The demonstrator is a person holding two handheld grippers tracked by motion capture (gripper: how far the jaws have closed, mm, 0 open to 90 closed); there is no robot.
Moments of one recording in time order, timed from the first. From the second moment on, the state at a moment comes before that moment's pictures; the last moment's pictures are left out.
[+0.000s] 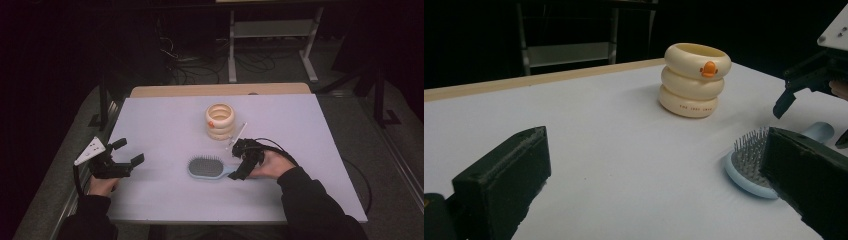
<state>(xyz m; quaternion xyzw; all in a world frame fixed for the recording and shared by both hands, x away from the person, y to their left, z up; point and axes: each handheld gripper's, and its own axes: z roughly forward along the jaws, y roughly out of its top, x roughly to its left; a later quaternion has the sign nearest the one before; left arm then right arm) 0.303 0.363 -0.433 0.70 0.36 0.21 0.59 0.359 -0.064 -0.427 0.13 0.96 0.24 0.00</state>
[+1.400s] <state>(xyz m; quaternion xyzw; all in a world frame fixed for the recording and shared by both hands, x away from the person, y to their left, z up) 0.304 0.363 -0.433 0.70 0.36 0.21 0.59 0.358 -0.050 -0.442 0.09 0.98 0.20 0.00</state>
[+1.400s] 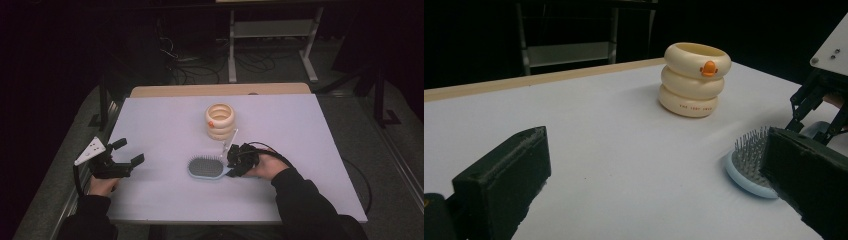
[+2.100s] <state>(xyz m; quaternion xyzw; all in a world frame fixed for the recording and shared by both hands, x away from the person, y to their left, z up) 0.304 0.363 -0.433 0.70 0.35 0.21 0.59 0.356 -0.054 -0.434 0.09 0.97 0.22 0.00</state>
